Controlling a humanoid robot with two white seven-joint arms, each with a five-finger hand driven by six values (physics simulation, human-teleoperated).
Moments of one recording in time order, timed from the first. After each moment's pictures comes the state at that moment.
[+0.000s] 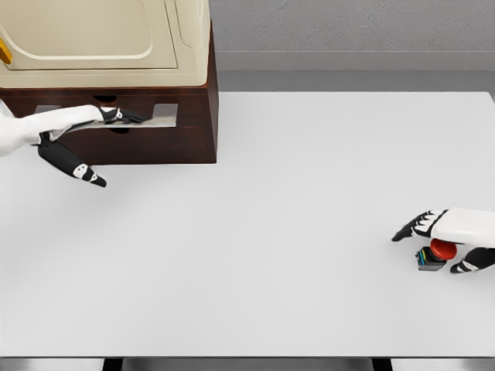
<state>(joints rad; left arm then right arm) -0.85 1.12 -0.96 -1.65 0.46 -0.10 -0.49 -0.12 -1.17 0.37 -1.61 0.10 -0.61 0.61</state>
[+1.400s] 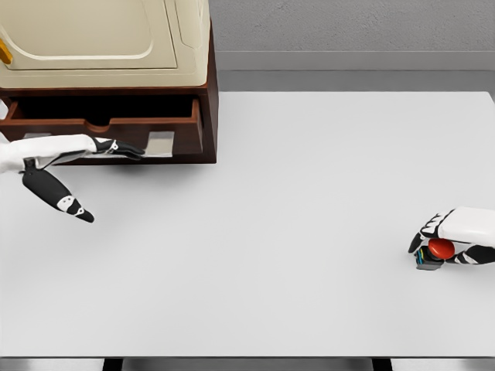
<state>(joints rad) -0.82 1.24 -0.97 -1.76 0.62 -0.11 -0.60 -0.11 -1.20 0.37 -1.61 0.10 -0.61 0.61</state>
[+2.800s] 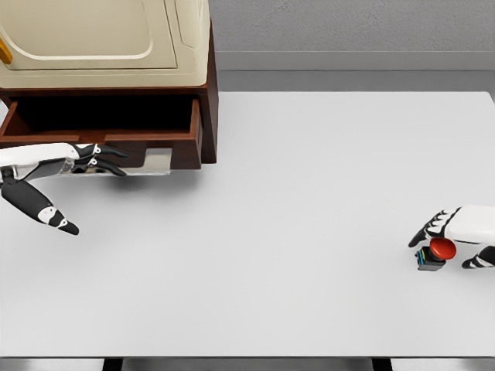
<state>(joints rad) -0.78 1.33 -0.99 -1.78 0.78 -0.13 -0.62 -0.12 -1.26 0.37 -1.66 0.10 -0.61 0.61</state>
